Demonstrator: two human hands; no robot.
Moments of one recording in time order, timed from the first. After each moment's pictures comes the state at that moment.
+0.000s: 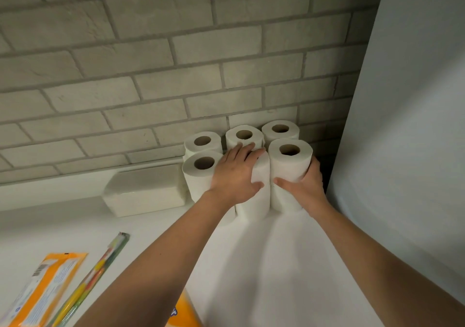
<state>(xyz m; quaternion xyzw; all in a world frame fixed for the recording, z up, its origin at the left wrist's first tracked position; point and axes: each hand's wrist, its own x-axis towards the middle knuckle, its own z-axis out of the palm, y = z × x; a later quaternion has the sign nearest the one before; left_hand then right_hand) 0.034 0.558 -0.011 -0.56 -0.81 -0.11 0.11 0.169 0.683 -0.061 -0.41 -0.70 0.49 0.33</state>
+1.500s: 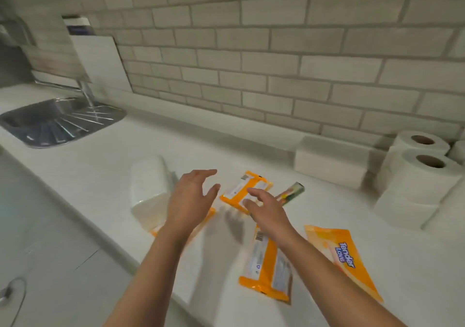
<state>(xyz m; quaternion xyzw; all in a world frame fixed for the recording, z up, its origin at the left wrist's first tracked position) 0.010 0.050 -0.029 -0.09 -0.94 -0.29 0.15 0.044 0.231 -0.051 -0.07 -0.83 0.55 0.01</state>
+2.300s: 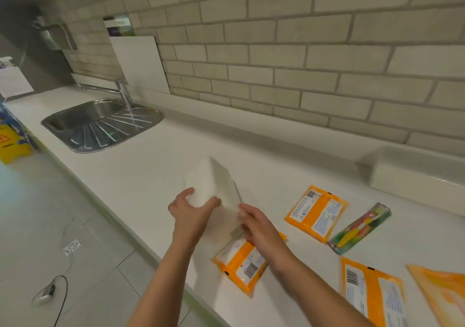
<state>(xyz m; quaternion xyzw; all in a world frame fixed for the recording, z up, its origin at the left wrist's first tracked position) -0.052 -0.097 -0.053 0.21 -0.79 -0.57 0.04 -0.026 0.060 -0.078 -0.06 -0.70 0.70 -0.13</state>
